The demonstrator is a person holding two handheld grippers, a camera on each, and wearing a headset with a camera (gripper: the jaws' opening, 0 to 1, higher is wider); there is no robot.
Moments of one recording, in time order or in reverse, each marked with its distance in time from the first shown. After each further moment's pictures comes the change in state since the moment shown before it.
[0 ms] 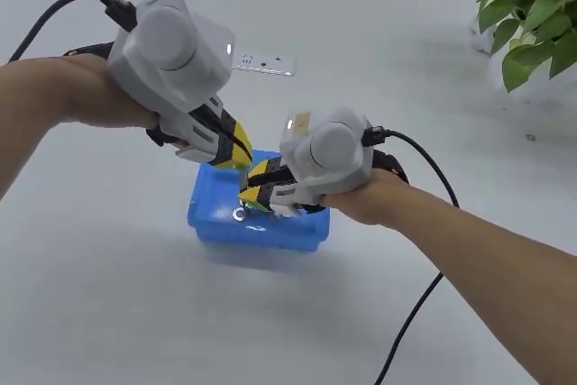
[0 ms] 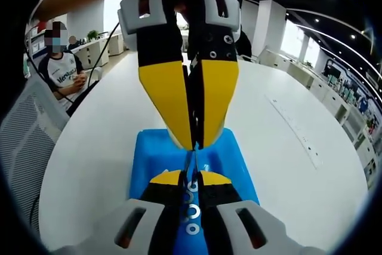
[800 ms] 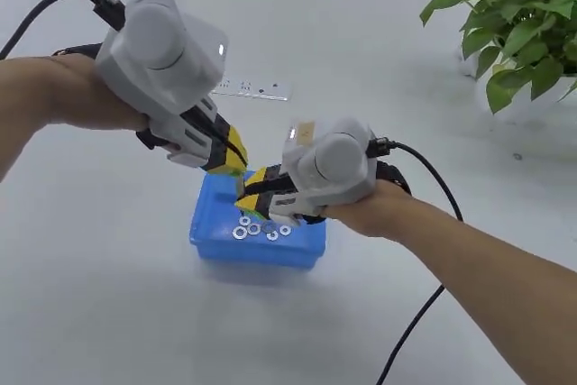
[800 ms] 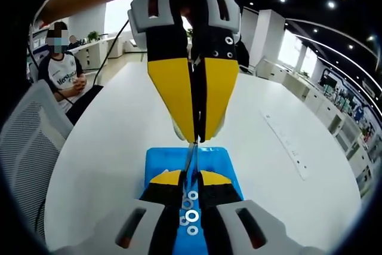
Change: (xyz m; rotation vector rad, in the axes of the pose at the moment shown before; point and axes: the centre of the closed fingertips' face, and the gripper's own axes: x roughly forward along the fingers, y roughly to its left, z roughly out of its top) left arm -0.035 -0.008 0.022 0.042 0.000 0.019; right arm -0.026 0.006 0.031 -0.039 -0.049 -0.041
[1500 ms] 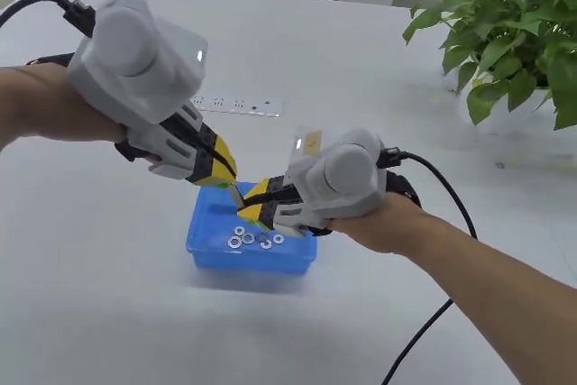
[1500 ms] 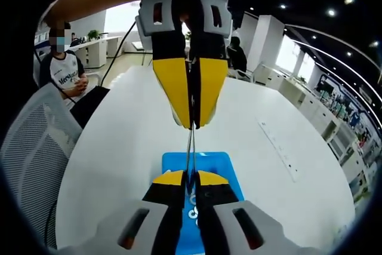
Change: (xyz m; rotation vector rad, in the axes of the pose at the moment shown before) left arm -0.023 -0.025 0.016 0.022 -0.017 0.013; right arm -0.033 0.019 0.016 -0.030 -0.012 -0.031
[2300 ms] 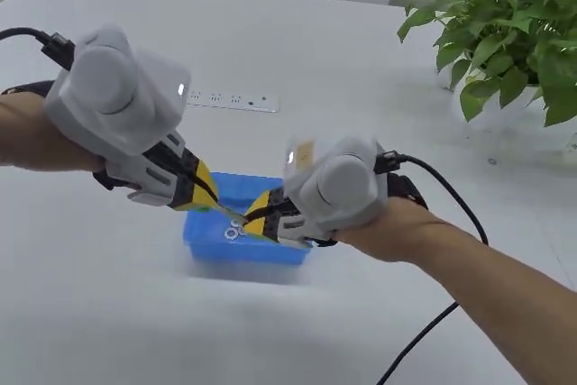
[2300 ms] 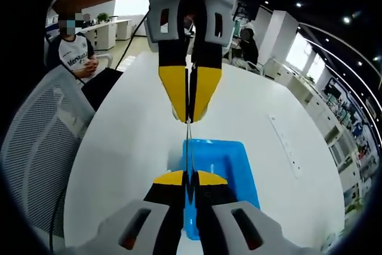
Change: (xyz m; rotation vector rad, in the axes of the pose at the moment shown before) left arm 0.009 -0.035 -0.023 -0.008 0.030 -0.010; right arm -0.009 0.032 -0.013 -0.087 0.120 0.046
